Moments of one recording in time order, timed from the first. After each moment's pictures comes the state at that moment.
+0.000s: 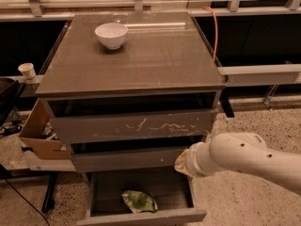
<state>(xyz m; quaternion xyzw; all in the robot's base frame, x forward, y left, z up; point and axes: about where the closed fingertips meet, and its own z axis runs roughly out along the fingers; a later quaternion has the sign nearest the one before) 0.477 -0.115 0.603 -0.60 0.75 0.05 0.26</state>
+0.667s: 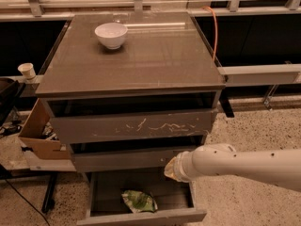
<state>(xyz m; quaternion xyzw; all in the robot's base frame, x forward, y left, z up) 0.509 -0.084 0.503 -0.60 0.75 0.07 0.26</state>
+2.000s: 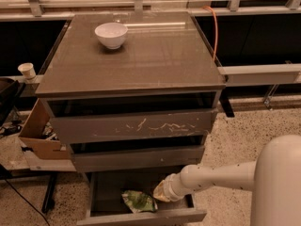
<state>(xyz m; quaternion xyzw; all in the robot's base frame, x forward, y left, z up) 0.485 -0.046 0.337 -0.60 0.75 0.17 0.22</state>
